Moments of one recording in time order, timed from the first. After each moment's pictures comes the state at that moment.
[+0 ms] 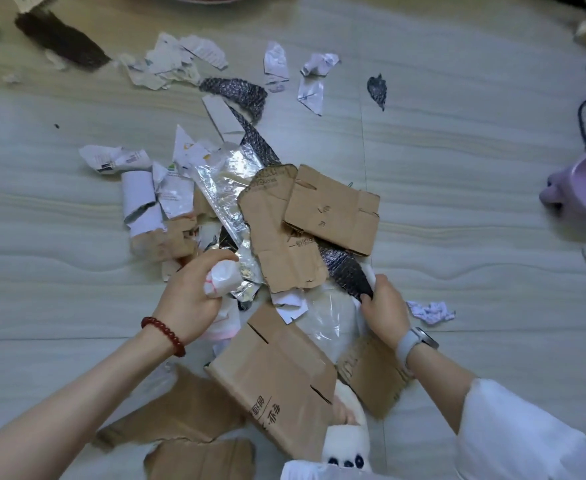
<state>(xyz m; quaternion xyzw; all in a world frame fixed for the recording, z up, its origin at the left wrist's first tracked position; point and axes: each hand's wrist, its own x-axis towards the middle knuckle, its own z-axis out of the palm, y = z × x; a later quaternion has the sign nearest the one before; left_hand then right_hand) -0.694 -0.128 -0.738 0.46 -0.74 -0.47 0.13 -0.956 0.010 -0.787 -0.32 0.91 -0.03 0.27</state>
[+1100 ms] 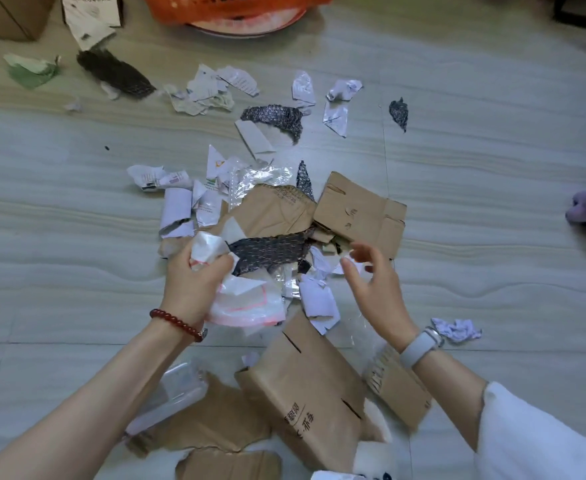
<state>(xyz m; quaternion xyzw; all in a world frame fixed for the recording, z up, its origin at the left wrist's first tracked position) -0.690 -0.155 -0.709 0.57 -0.47 -0.58 0.34 -0.897 -0.052 -0.724 -0.40 0.81 -0.34 0.26</state>
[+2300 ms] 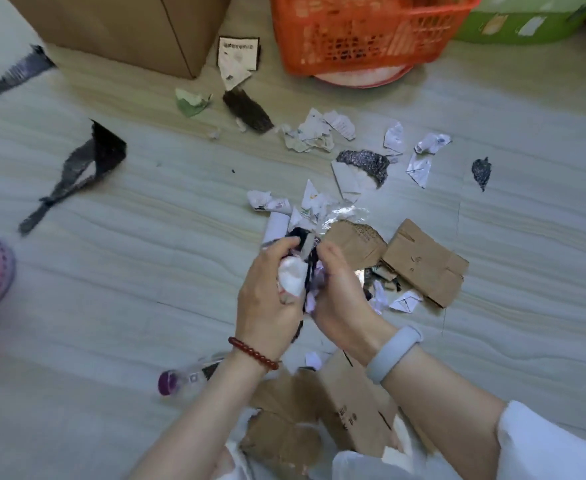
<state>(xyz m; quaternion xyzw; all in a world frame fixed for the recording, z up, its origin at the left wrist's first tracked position) -0.650 -0.148 -0.582 0.57 -0.64 -0.37 0.36 -0.747 -0.158 -0.583 -0.04 0.55 -0.45 0.70</state>
